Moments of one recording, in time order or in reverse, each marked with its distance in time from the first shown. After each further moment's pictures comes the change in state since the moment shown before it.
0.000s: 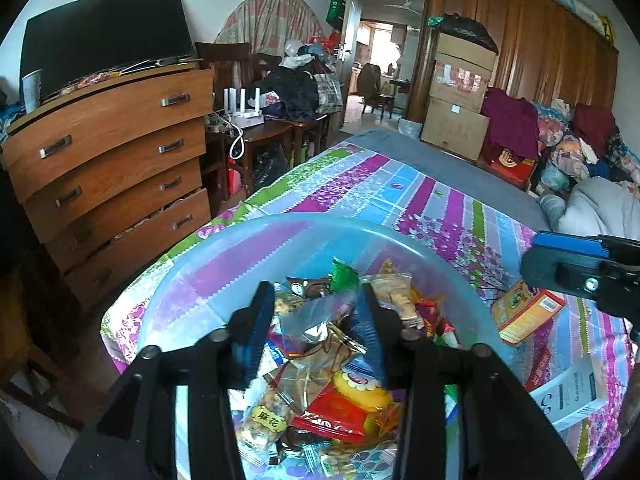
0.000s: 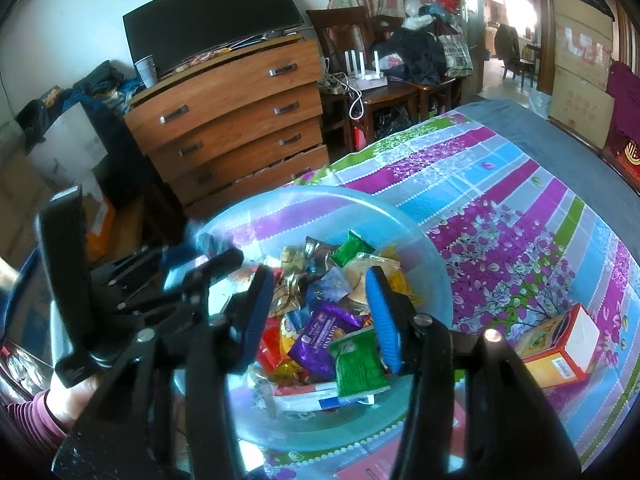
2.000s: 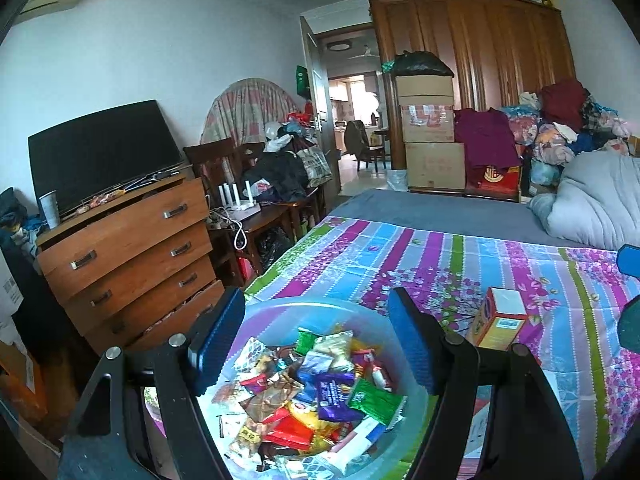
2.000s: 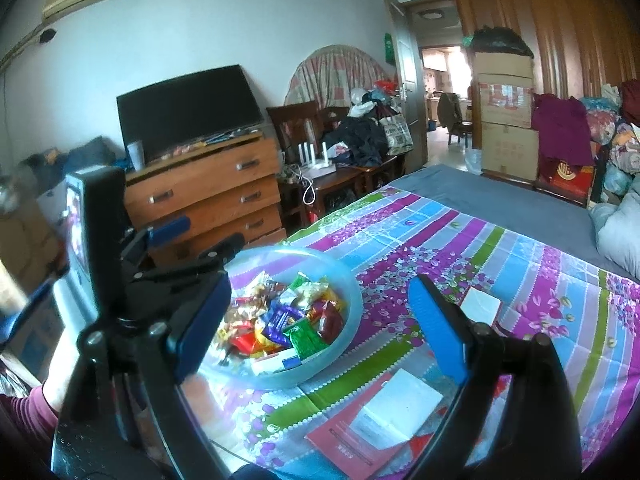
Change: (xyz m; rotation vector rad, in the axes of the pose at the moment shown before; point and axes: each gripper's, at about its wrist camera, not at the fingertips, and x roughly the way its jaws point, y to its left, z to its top) left arm -0.125 -0.125 0.012 0.224 -0.262 0.081; right arm -0.178 -0.020 -0.089 0.074 -0.359 -0.142
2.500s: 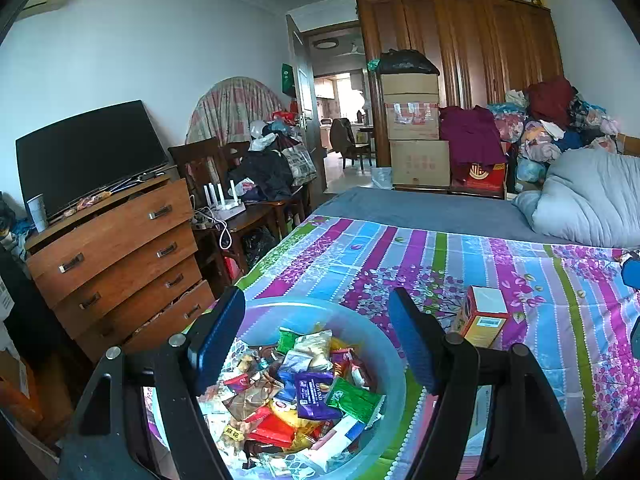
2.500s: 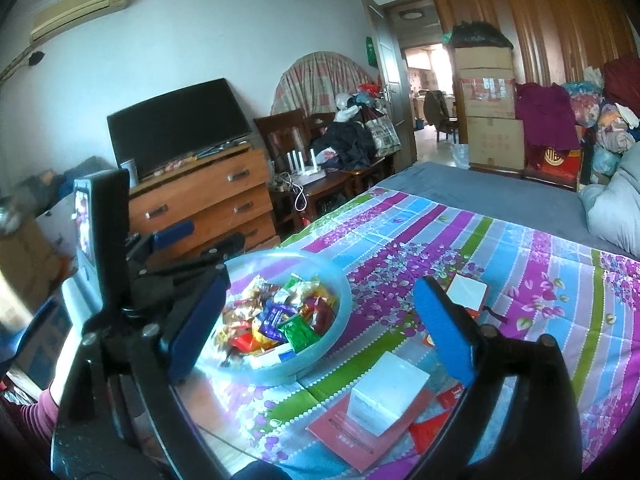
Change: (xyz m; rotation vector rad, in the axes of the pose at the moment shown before) left arm -0.003 -0.013 0.005 0.012 0.012 -0.050; right arm -0.018 -0.014 -0.008 0.056 -0.015 -0.017
